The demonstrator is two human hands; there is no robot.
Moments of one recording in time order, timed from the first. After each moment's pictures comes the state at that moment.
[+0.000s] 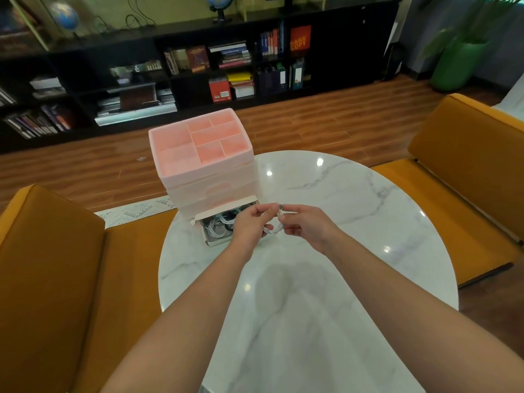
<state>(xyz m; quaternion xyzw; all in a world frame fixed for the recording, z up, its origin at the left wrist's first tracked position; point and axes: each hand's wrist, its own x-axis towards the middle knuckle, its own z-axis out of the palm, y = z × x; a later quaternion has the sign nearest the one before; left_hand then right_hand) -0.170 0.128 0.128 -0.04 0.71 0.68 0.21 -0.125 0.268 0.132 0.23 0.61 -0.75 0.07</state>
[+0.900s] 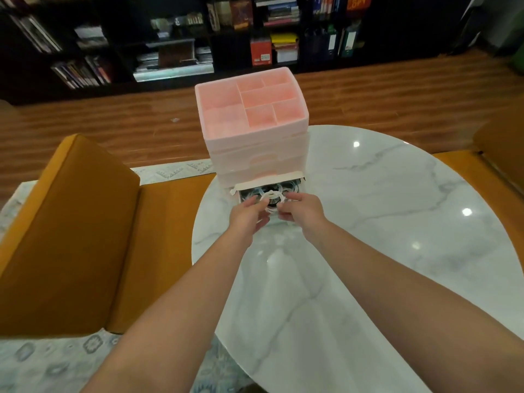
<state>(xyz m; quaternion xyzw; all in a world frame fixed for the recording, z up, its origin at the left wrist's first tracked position) -0.205 0.040 0.076 -0.23 0.60 0.75 0.19 -0.187 0.169 0.081 0.29 0.63 -0.72 0.07</state>
